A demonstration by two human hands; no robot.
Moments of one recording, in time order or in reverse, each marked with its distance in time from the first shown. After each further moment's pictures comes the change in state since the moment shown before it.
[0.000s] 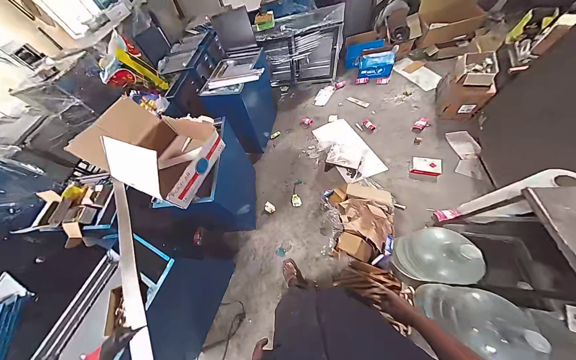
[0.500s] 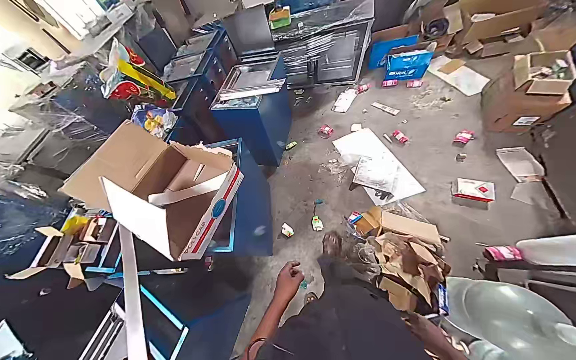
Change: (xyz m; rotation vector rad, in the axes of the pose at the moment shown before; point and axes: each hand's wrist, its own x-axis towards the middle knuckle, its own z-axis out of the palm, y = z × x) left_hand 0.219 0.392 -0.006 0.195 -0.163 0.430; right_hand 0.088 -0.134 -0.119 0.367 0.177 0.024
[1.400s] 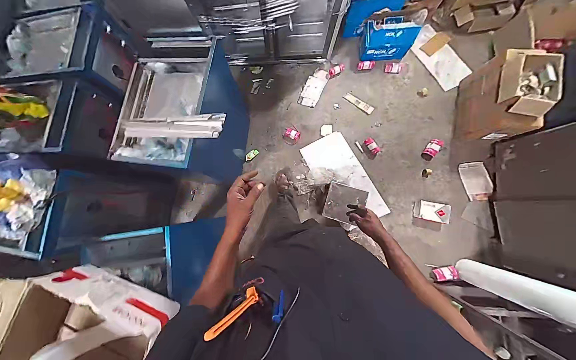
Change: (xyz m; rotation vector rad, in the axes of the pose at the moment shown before) left_hand 0.509 0.558 -0.063 -0.252 0.043 0.453; right_hand 0.472 -0.327 -0.467 0.319 0.230 -0.110
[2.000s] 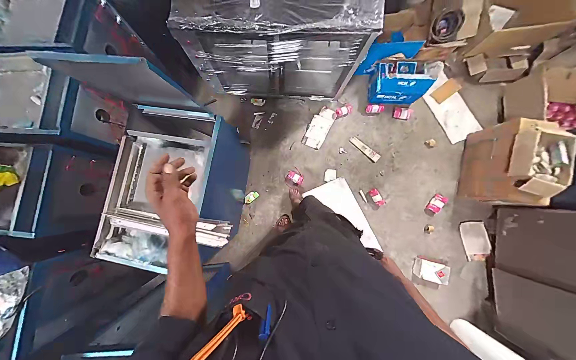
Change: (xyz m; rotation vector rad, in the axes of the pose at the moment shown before) left_hand 0.418 0.159 -0.099 -0.116 0.447 0.304; right_hand 0.213 -0.153 -0.108 -0.022 -0.006 0.346
